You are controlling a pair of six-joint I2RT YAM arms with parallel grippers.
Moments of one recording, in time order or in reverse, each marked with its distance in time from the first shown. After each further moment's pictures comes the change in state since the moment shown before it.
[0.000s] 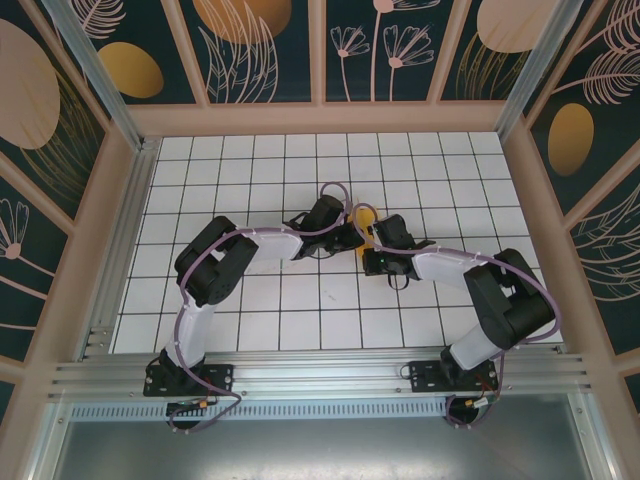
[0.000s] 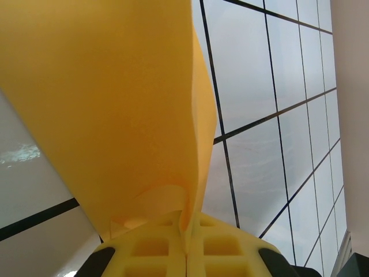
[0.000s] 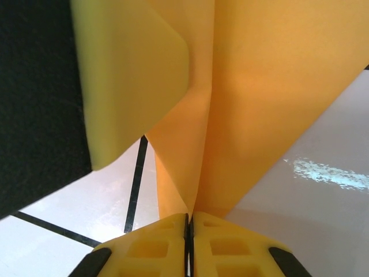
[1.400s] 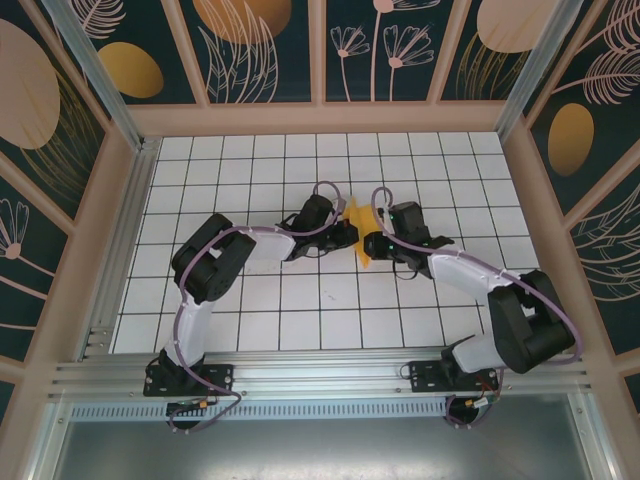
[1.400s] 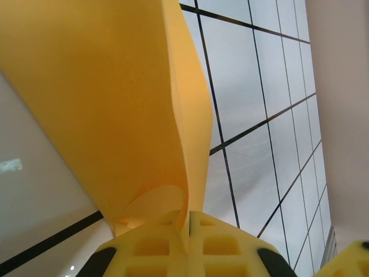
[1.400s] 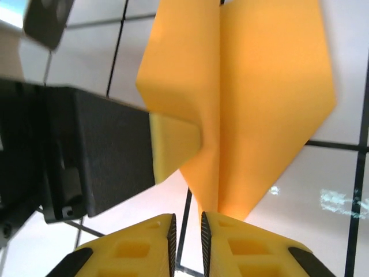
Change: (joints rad) left arm 0.046 0.001 -0.074 0.150 0.078 0.004; right arm -0.092 -0.154 0.020 0.024 -0.107 0.060
